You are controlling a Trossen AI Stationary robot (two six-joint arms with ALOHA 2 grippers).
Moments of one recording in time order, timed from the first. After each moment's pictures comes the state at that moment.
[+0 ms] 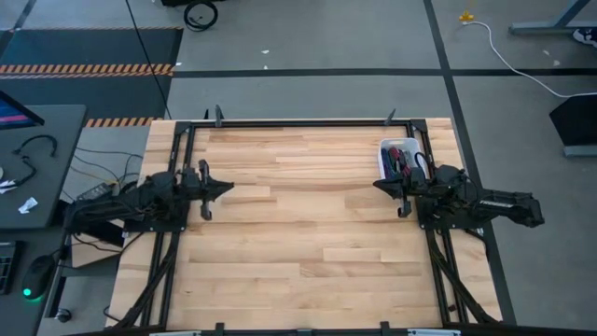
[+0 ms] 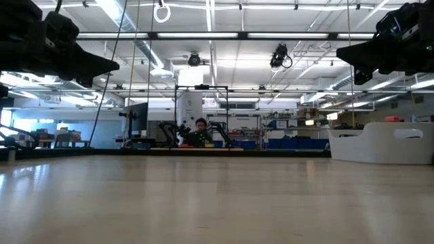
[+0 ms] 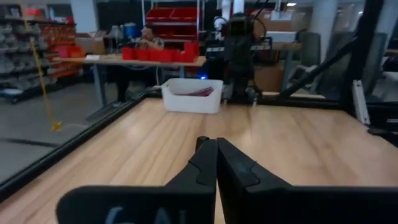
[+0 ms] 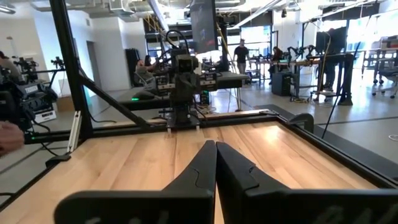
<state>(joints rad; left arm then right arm) 0.18 0.02 0.01 0.03 -0.01 -0.01 -0.20 0.01 0.01 0.11 -0.12 0.08</state>
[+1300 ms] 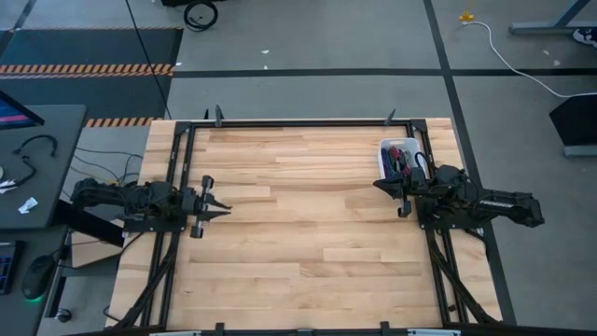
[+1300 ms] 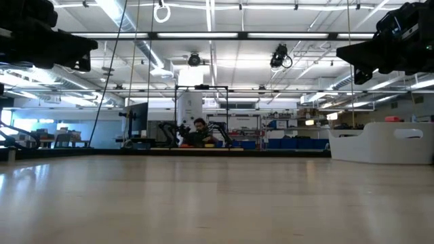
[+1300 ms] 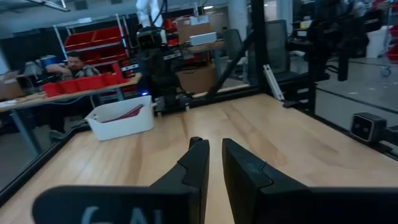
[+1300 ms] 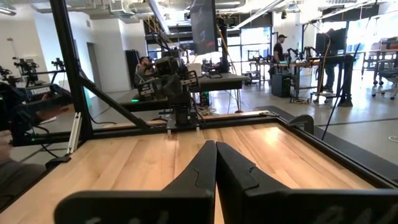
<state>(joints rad) -0.16 0.00 0.01 0.03 -0.04 0.17 -0.20 0.01 0.01 0.12 -0.12 0.08</state>
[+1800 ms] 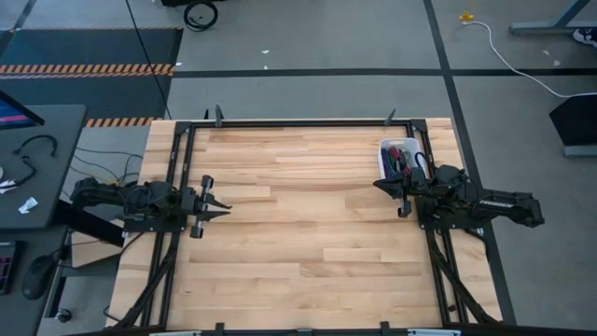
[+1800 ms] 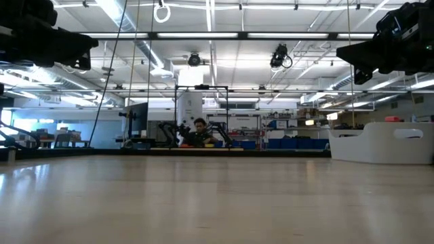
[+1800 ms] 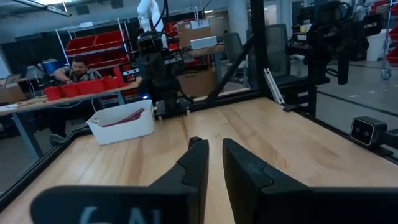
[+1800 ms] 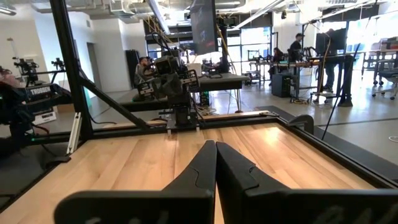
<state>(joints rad) -0.17 0.01 0.01 0.05 -0.04 0.17 -0.20 0.01 0.01 0.12 -0.12 0.08</state>
